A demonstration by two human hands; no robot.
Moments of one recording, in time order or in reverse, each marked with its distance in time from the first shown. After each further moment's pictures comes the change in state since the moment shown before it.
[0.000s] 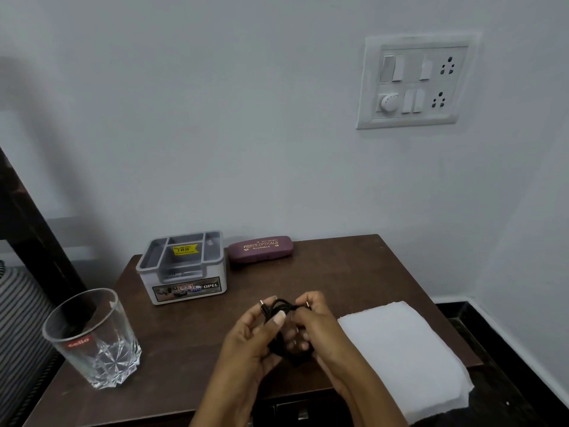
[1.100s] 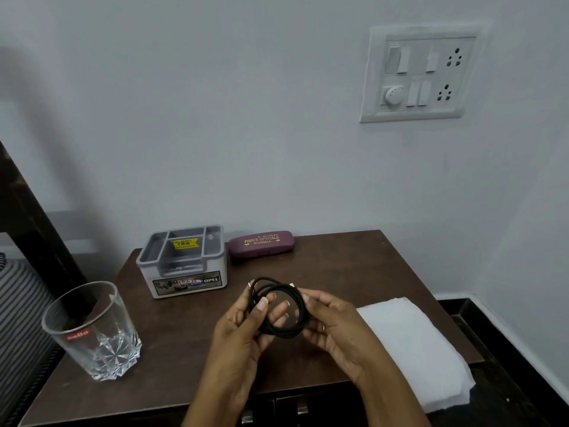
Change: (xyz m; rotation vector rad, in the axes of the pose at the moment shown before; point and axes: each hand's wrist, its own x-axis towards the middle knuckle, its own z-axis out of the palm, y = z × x) left_hand 0.000 0.008 0.001 -0.097 0.021 0.138; right_hand -0.009 -0.004 -0.021 0.240 -0.046 -0.005
